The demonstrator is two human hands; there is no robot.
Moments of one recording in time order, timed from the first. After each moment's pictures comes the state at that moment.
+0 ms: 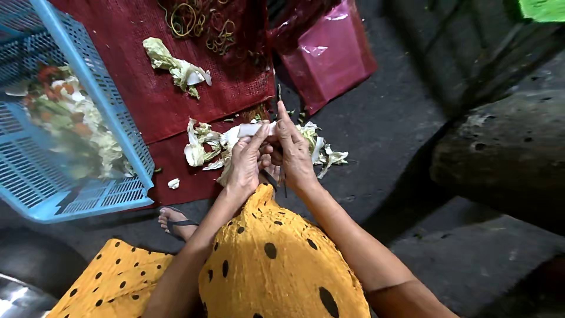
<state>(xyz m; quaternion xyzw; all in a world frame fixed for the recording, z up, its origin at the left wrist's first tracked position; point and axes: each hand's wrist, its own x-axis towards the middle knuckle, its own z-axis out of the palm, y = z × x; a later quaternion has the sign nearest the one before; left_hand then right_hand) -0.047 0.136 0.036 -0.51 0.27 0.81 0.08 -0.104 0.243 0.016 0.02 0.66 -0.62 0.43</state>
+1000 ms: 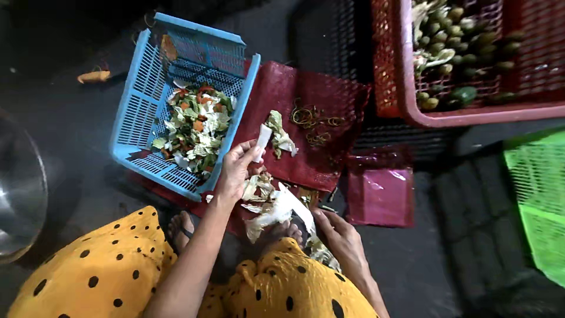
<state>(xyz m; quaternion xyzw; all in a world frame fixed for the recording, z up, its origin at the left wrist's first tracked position) 0.014 -0.001 0.086 -0.55 0.35 0.72 -0.24 -0.142 0.229 0.047 -0.23 0.84 -0.24 0.42</state>
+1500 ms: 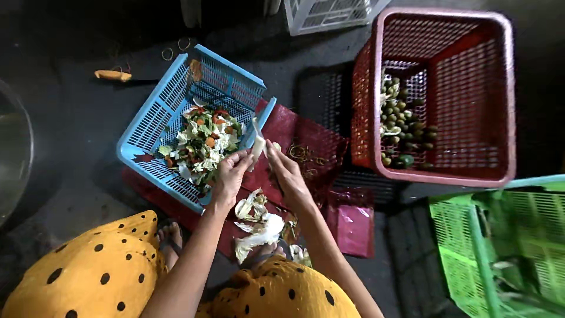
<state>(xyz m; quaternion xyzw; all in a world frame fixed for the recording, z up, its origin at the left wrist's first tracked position) 0.049 -0.028 0.115 -0.53 0.38 0.68 -0.33 -0.097 0.014 0.107 -0.35 0.66 -0.42 0.51</state>
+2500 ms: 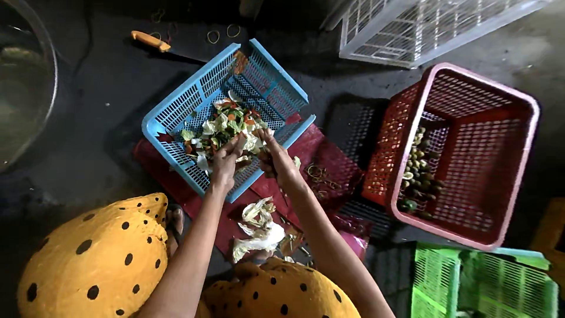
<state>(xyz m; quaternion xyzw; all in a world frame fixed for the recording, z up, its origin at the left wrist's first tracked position) 0.112 -0.063 0.069 -0.56 0.25 0.67 -0.41 -0.032 -0.071 0.100 -0.31 0.64 -0.30 0.64</state>
